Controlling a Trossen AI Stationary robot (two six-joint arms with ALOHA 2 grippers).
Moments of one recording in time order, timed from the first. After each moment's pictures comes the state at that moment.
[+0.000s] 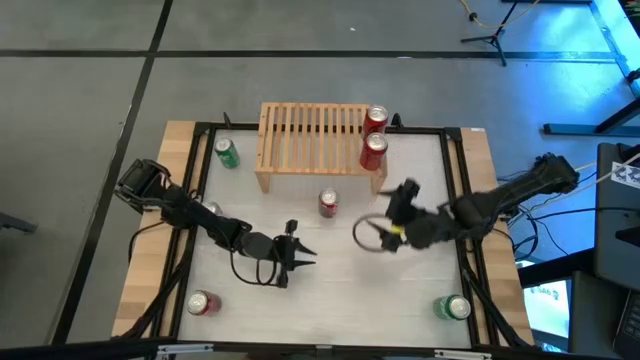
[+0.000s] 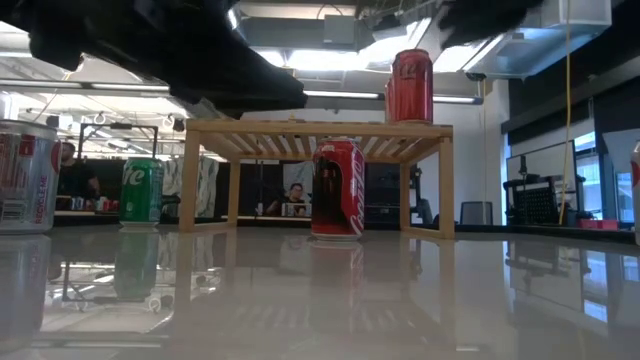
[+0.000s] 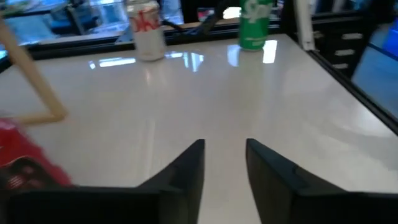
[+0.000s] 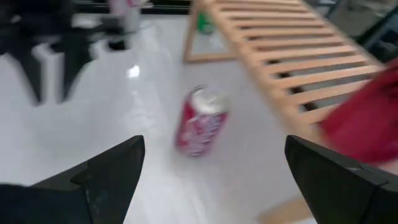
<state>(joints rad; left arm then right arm) -0.39 1.64 0.64 0.67 -0.34 -0.06 0.46 1.21 0.98 -0.52 0.74 0.38</state>
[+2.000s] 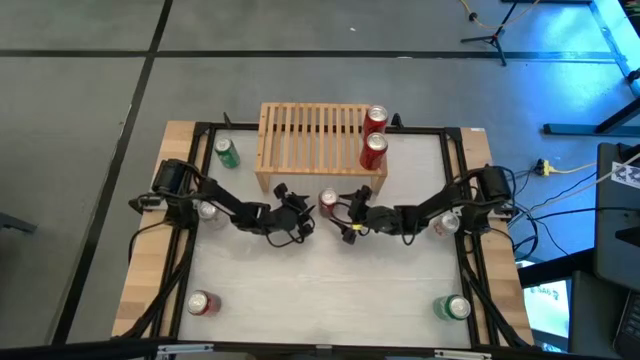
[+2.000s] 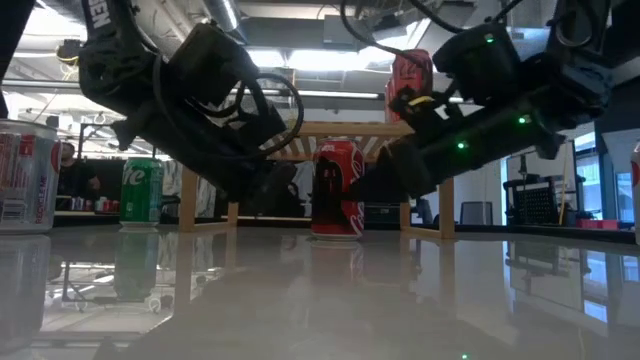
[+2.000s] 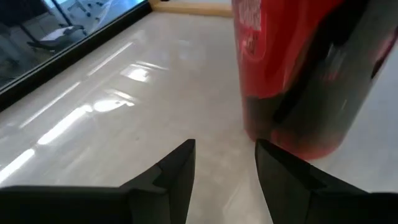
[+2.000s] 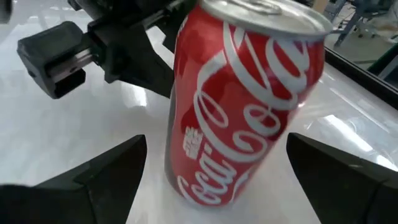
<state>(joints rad) -0.10 1.87 0.64 0.63 -0.72 -0.23 0.12 1.84 0.58 0.88 0.48 0.02</state>
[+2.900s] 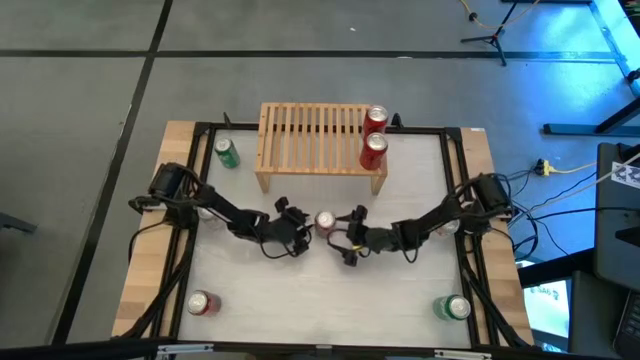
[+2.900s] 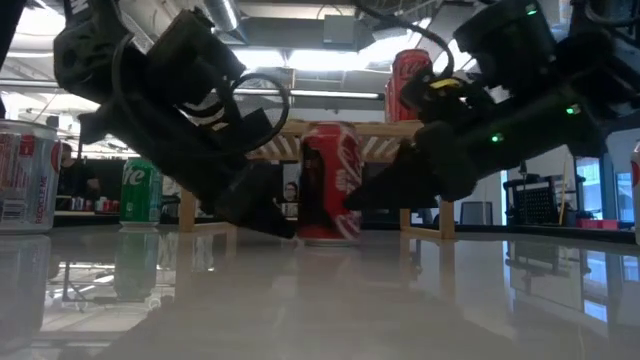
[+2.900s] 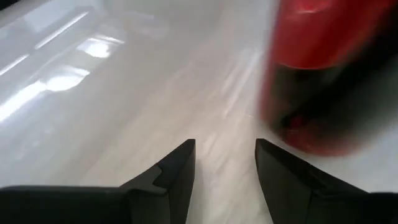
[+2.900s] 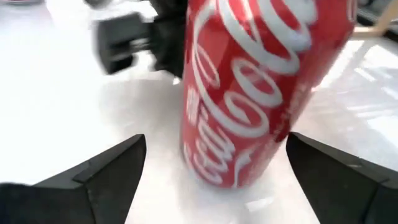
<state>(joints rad) -0.21 1.86 0.64 0.50 -0.63 -0.41 0.30 1.89 0.62 0.84 0.47 0.15</state>
